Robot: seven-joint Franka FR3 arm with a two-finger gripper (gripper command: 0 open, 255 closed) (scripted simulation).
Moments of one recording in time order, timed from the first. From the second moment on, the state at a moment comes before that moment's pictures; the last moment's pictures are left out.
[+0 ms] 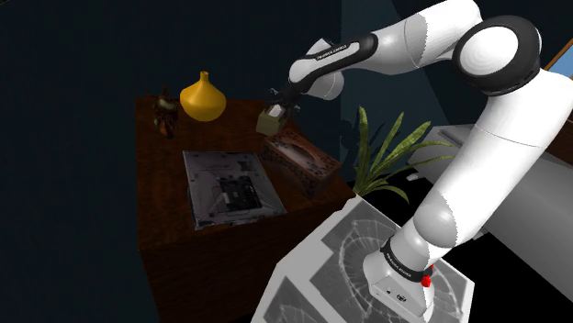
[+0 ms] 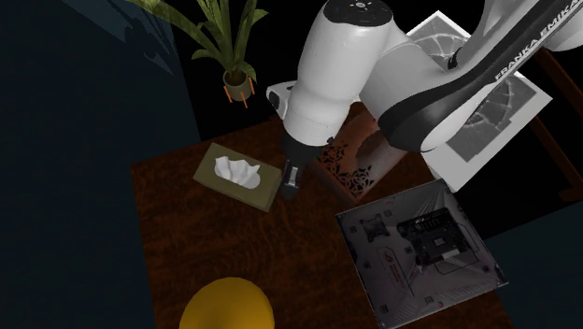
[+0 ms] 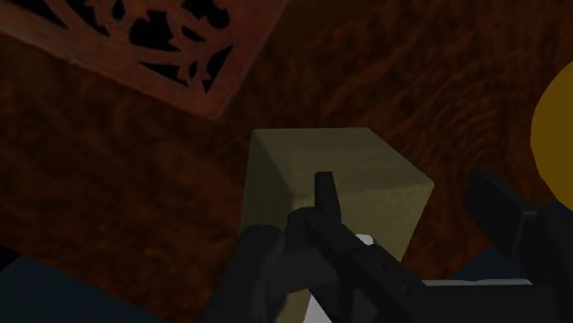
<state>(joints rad) -0.20 0.17 0.10 -2.15 0.30 2.70 0.54</state>
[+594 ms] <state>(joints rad) -0.40 0.21 0.20 -2.08 0.72 2.76 -0.04</state>
